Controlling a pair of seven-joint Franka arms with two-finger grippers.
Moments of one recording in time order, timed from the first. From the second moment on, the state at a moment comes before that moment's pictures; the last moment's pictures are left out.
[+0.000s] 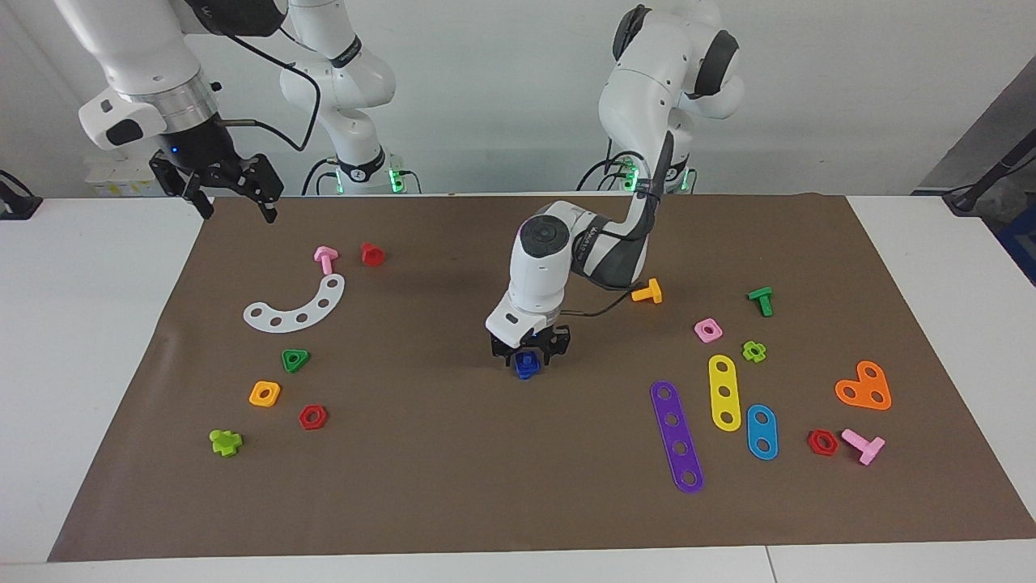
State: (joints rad) left arm -0.62 0.63 -0.04 -1.50 0.02 2.21 -0.62; right arm 0.05 -0.03 -0.07 -1.58 0.00 1.58 0.10
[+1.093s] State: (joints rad) left arm -0.62 0.63 -0.04 -1.47 0.02 2.15 -0.62; right arm 0.05 -0.03 -0.07 -1.58 0.00 1.58 0.10
